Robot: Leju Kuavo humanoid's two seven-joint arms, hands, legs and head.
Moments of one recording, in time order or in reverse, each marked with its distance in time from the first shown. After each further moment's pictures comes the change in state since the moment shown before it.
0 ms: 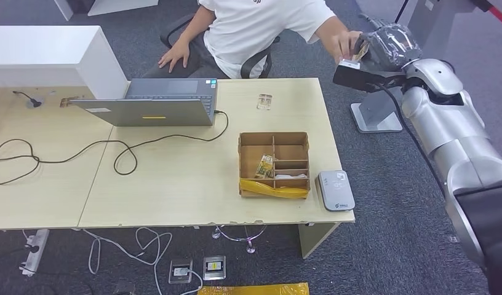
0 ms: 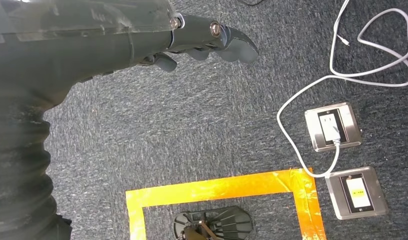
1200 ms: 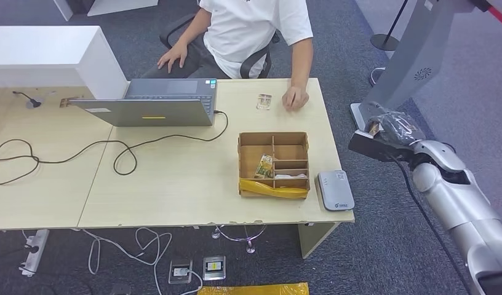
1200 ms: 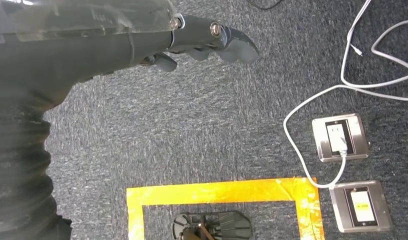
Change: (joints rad) left arm 0.013 -0.001 0.002 0.001 0.053 0.035 0.001; right arm 0.543 -0.215 -0.133 -0.446 -0.176 0.193 0.176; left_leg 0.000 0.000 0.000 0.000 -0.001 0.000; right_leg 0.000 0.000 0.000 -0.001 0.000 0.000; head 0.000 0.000
